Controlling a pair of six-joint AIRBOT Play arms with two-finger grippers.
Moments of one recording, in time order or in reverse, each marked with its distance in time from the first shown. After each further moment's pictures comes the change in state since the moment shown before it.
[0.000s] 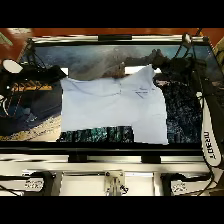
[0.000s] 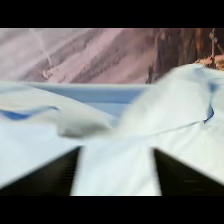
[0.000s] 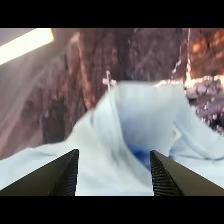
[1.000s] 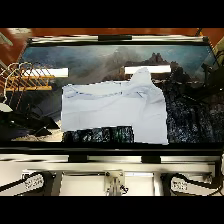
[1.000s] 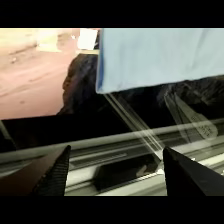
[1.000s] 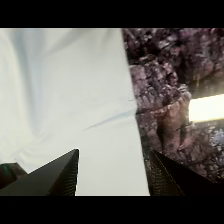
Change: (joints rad) left arm 0.336 0.241 -0.676 0.038 -0.403 0.196; right arm -0.335 0.166 -0.126 0.017 -0.724 -0.293
